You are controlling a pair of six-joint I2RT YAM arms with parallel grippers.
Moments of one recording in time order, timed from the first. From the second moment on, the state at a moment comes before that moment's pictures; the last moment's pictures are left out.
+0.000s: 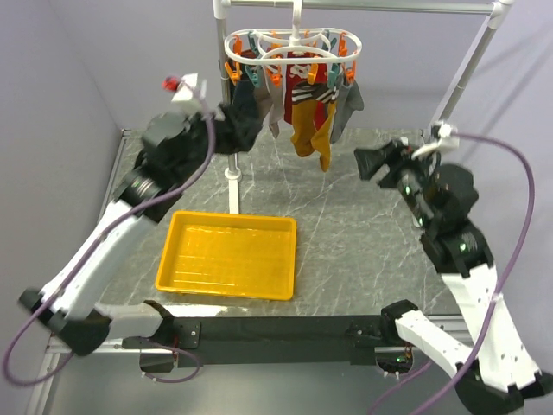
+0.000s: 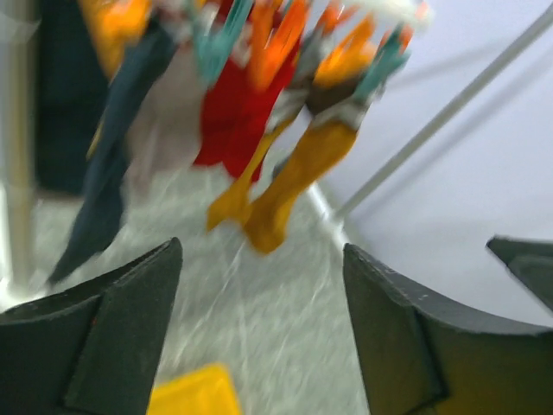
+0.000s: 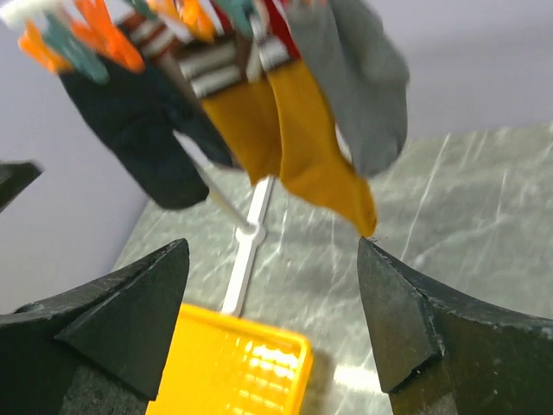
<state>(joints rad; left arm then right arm) -0.61 1.30 1.56 -0.24 -0.05 -0.49 0.34 0.87 1.27 -0.40 0.07 0.43</state>
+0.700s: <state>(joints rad) -0.35 0.63 0.63 -0.33 0.00 -0.70 0.36 0.45 0.44 -0.24 0.08 0.57</state>
